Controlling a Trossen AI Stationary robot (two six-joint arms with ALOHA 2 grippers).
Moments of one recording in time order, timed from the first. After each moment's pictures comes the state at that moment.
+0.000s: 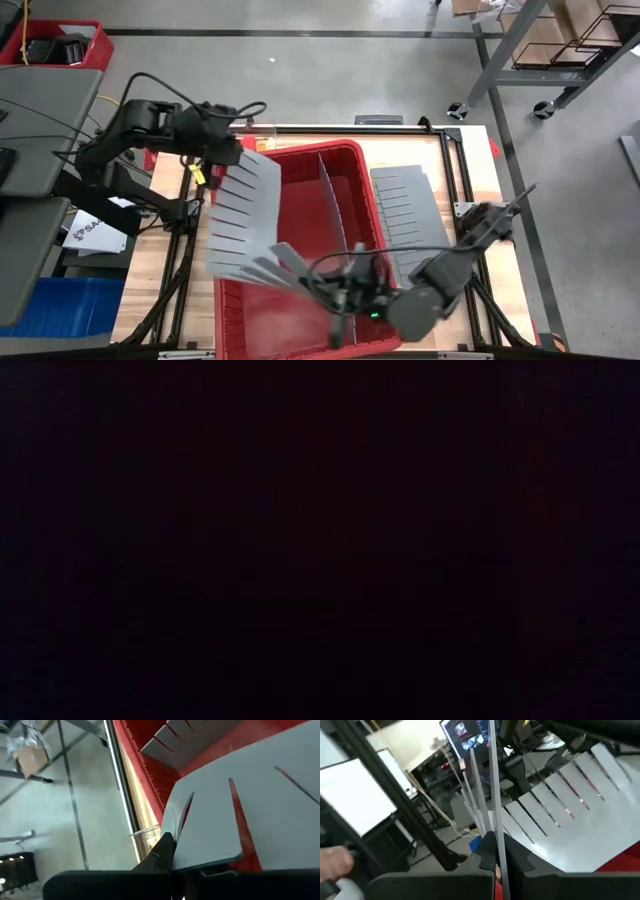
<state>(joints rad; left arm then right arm) 0.09 1.33 1.94 -1.58 -0.29 0.59 0.66 2.06 2.33 -0.38 0.96 0.57</state>
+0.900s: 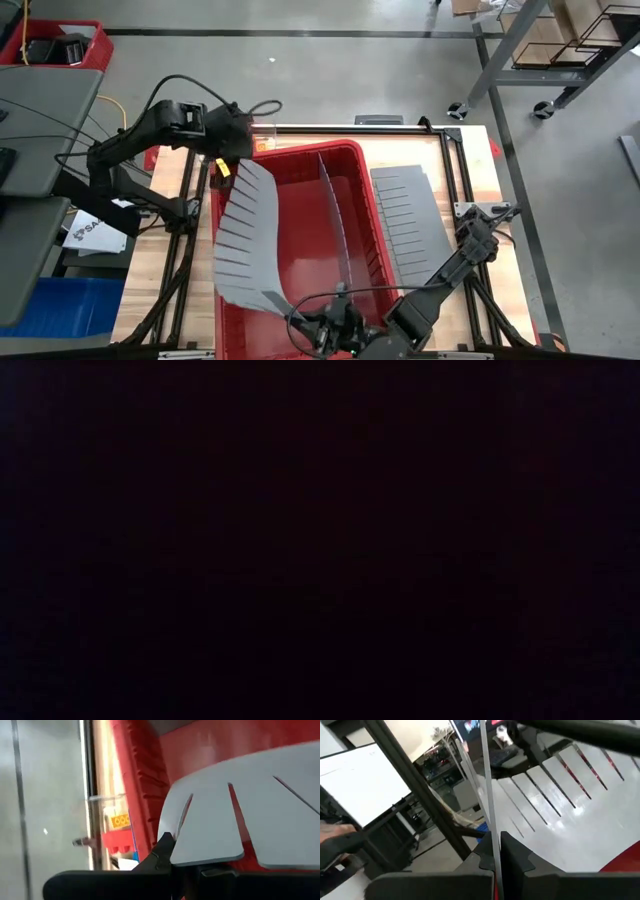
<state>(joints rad) 0.26 1.35 1.75 -1.57 -0.16 0.37 0.73 2.20 2.25 -0.21 0.99 0.63</state>
